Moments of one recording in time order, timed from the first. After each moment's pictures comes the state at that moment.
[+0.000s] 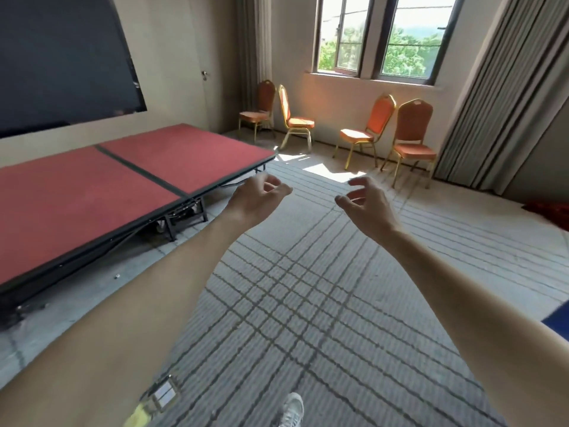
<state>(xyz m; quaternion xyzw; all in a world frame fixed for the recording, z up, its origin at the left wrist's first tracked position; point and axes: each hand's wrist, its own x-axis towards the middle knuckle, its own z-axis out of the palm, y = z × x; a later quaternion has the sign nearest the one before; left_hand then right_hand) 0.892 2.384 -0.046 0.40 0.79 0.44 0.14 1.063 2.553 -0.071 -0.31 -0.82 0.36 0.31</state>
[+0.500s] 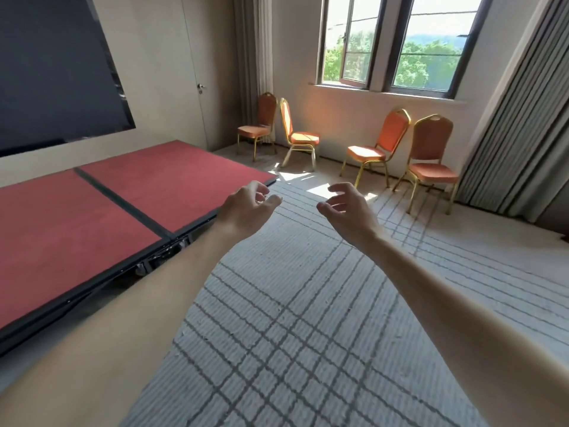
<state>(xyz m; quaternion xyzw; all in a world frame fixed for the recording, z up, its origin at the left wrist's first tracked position) 0.604 2.655 -0.032 0.39 0.83 0.39 0.07 0.762 2.813 -0.050 -0.28 -0.82 0.40 0.32</state>
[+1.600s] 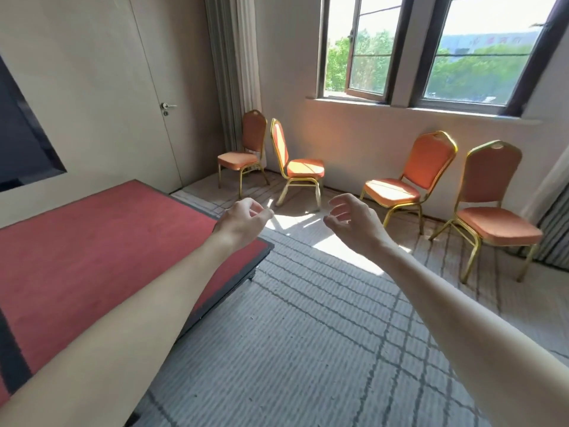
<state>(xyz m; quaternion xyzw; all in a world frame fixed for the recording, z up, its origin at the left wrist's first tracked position) -0.105 3.347 -0.062 0.36 0.85 0.37 0.11 0.079 3.511 -0.076 -0.28 -0.85 0.34 0.29</state>
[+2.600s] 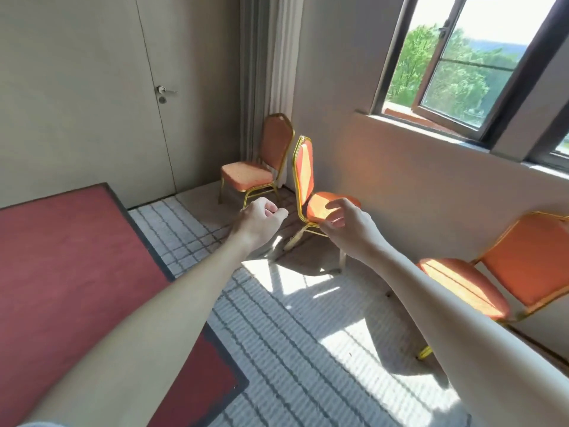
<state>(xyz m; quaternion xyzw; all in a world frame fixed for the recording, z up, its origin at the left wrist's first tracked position) -0.670 3.979 -0.090 0.26 0.85 0.45 0.12 -0.534 4.139 -0.076 -0.24 -0.91 0.29 0.18</state>
